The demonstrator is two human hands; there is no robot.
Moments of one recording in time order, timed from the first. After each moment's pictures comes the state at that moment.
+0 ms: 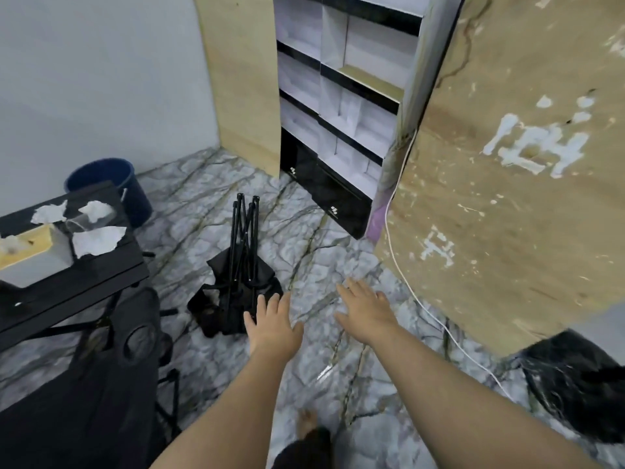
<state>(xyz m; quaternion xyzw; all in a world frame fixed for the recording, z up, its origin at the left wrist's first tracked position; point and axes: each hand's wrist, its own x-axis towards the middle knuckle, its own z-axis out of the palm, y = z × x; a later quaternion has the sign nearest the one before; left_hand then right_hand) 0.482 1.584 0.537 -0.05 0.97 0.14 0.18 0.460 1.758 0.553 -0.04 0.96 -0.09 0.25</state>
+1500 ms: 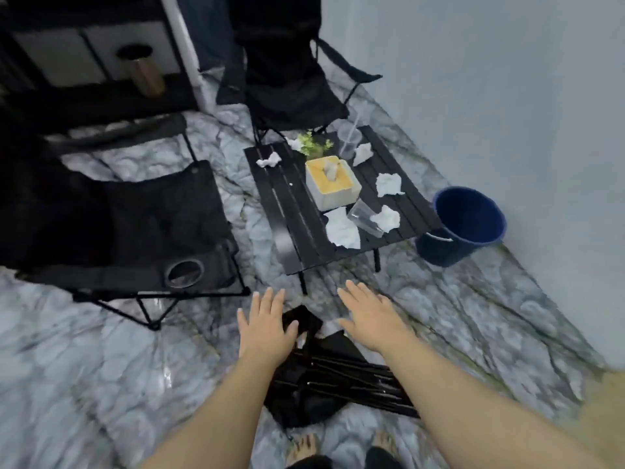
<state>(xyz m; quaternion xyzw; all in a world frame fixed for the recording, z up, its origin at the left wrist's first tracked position) 0.089 1.410 0.511 -0.78 0.57 0.24 -0.04 -0.099 1.338 0.541 -0.81 0.51 0.21 0.20</state>
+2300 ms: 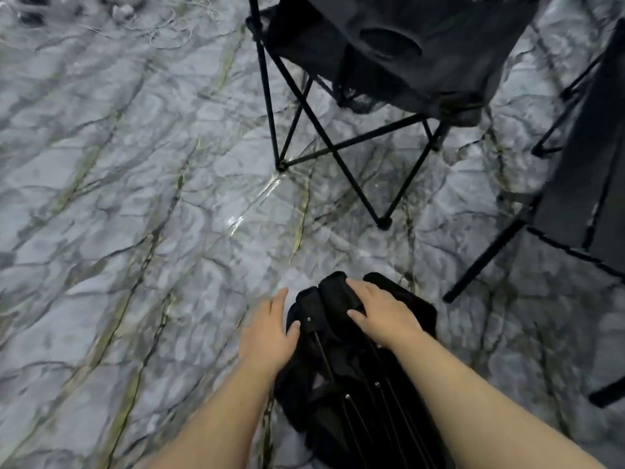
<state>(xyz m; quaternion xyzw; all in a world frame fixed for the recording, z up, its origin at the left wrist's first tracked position) 0.097 1.517 0.085 -0.94 0.09 0.26 -0.21 0.062 1.309 0.107 -0.93 0.12 0.30 0.18</state>
